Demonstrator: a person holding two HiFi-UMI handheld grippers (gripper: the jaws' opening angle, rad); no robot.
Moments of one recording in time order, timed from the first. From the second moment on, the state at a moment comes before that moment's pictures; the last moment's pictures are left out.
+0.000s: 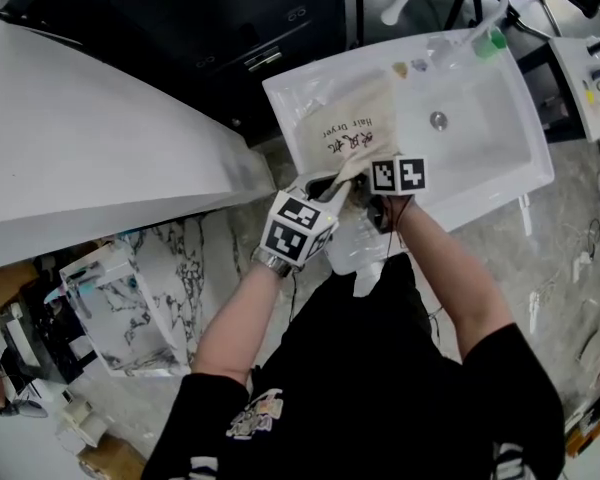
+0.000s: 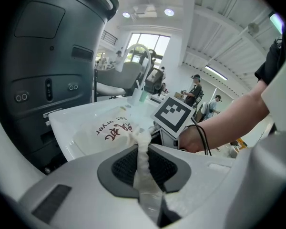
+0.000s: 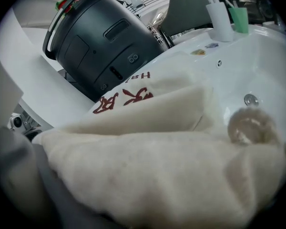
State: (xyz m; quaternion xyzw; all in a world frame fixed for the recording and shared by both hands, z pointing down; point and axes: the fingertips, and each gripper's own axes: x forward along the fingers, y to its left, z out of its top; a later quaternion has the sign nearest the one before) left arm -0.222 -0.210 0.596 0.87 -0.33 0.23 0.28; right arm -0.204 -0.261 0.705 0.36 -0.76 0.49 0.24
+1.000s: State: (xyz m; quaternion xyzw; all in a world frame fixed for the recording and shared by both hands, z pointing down) left arm -0.224 -0.207 0.607 0.86 -0.35 0.23 0.28; right arm -0.201 -0.246 0.705 0.34 -0.78 0.46 0.27
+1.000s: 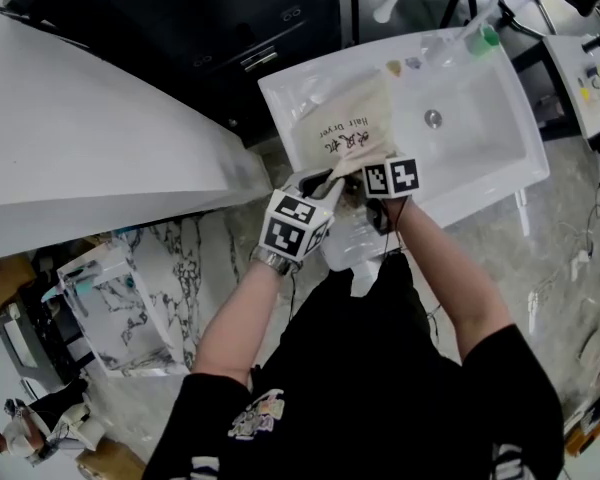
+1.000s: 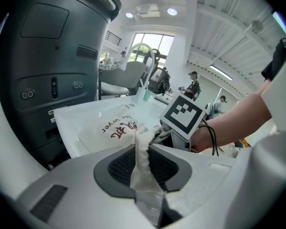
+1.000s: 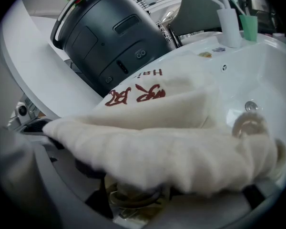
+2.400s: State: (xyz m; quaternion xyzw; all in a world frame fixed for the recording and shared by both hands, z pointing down) left arm -0.181 -0.120 0.443 0.82 -0.54 0.05 0.19; right arm -0.075 -0.179 0.432 0.22 -0.95 0.19 0.08
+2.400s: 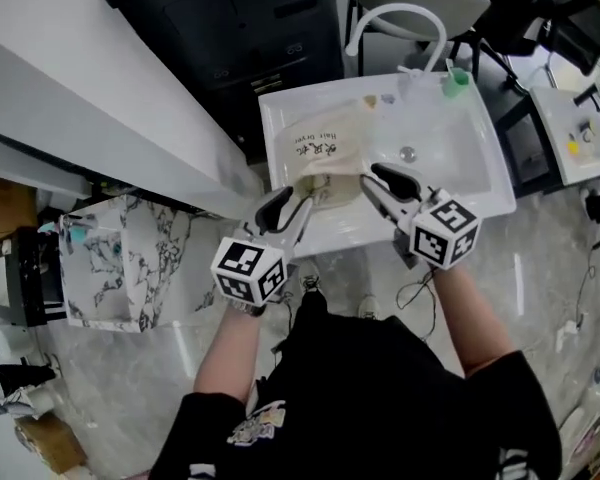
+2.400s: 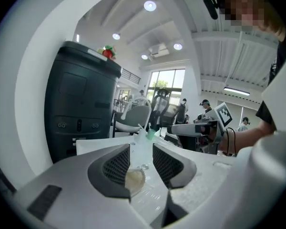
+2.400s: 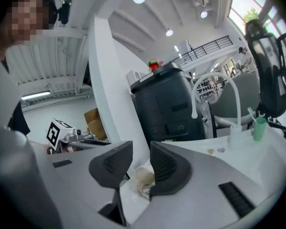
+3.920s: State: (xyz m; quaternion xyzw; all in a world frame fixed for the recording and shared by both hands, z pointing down) left arm -0.126 0.063 0.384 0.81 -0.57 0.06 0.13; right arm -0.038 -0.009 0.384 0.19 -0.96 0.17 0.04
